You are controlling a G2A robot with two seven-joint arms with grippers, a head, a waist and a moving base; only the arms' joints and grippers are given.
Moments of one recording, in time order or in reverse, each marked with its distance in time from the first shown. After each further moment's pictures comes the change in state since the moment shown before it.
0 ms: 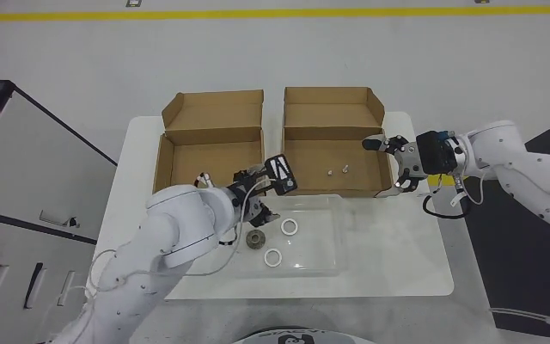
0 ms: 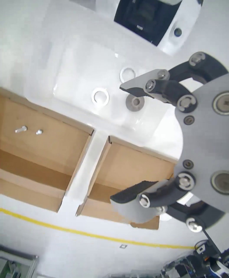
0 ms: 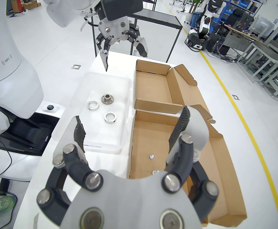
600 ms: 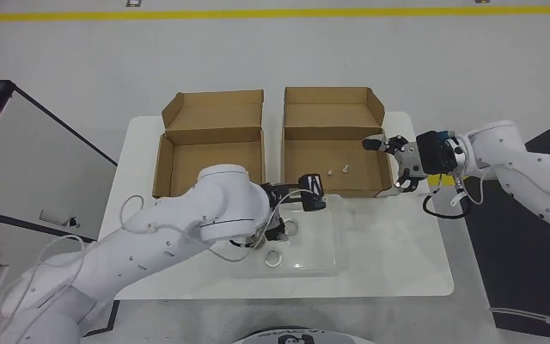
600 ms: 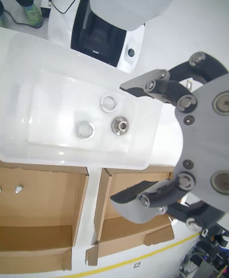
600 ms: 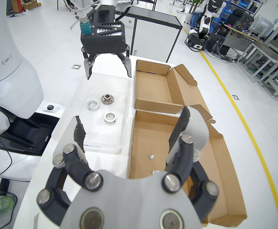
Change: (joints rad) left arm -0.445 0.076 0.432 0.166 -0.342 0.132 -0.120; right arm 0.000 0.000 0.000 0.000 0.000 0.000 0.000
